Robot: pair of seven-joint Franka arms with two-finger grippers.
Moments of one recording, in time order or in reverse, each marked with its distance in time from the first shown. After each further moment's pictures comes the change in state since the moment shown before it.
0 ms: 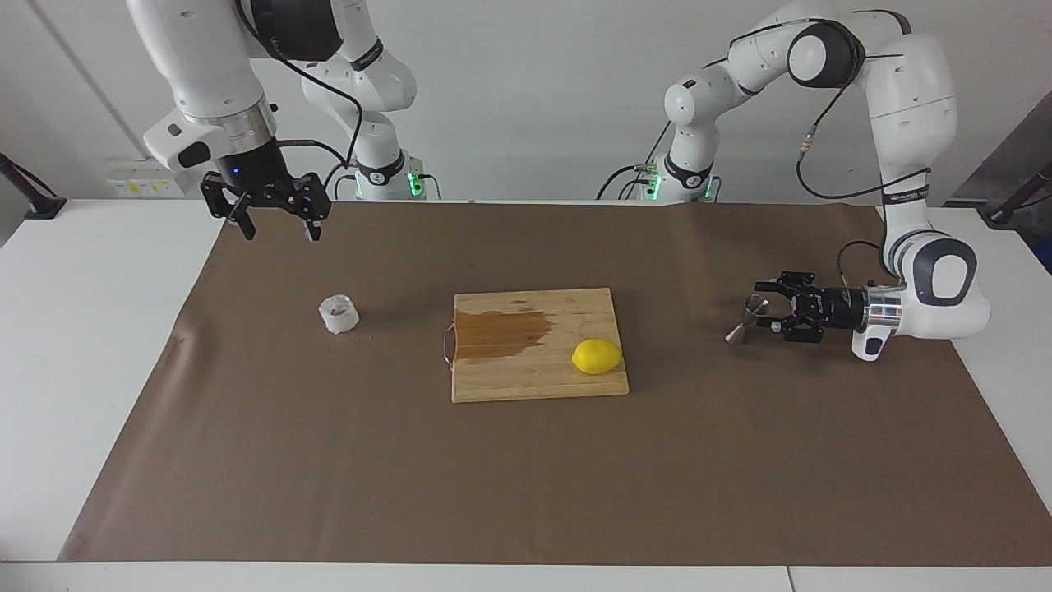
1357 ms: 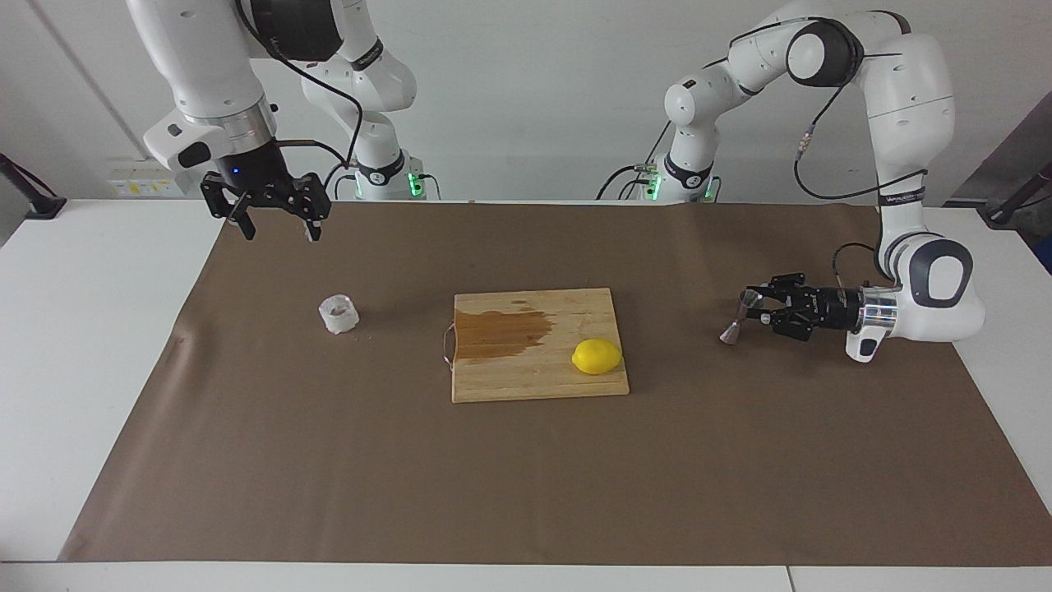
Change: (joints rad) left arm 0.003 -0.009 -0.052 0.004 -0.048 -0.025 -0.028; right arm 0.000 0.000 0.000 0.000 0.000 0.000 0.000
